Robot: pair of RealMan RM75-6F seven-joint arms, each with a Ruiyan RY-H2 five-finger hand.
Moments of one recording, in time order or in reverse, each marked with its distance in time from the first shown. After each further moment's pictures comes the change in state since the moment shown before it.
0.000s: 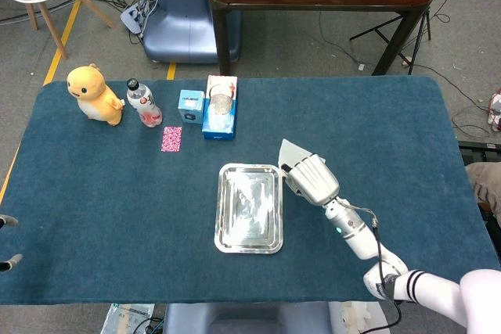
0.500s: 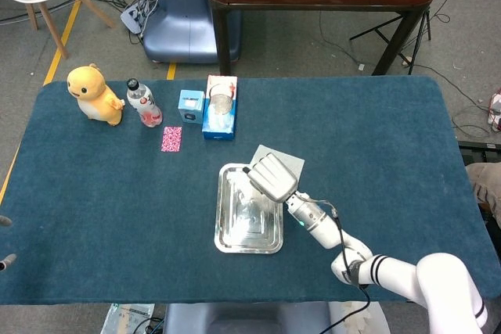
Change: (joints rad) left arm 0.005 0.009 -0.003 0.008 -0.012 0.001 0.000; right arm 0.175 -0.150 0.020 0.127 0.003 -0.107 -0.007
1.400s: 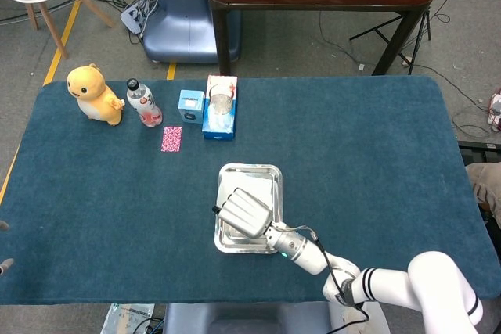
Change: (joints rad) left arm 0.013 0.021 0.013 -0.017 0.010 0.002 -0.003; right arm 0.017 -0.004 -0.094 -0.203 -0.068 0.032 -0.100
